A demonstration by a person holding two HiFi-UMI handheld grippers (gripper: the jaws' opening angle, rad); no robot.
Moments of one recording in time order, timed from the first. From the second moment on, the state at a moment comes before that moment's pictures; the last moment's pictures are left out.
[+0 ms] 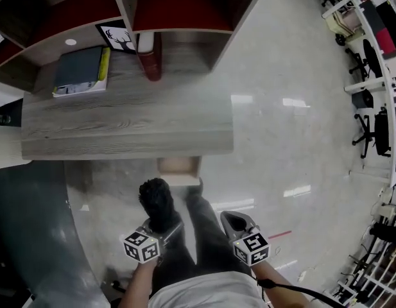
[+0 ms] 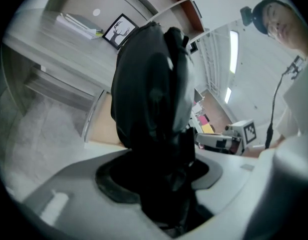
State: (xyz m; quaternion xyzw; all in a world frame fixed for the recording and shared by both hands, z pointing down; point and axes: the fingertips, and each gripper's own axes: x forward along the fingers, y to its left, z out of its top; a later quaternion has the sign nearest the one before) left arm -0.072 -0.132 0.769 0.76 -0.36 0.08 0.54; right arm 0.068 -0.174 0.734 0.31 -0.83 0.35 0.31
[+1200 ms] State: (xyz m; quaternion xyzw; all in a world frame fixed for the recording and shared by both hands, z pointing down) left arm -0.044 -0.193 0.946 0.67 -0.41 0.06 0.61; right arm 0.043 -0.237 0.859 0.29 -0.83 0.36 0.32
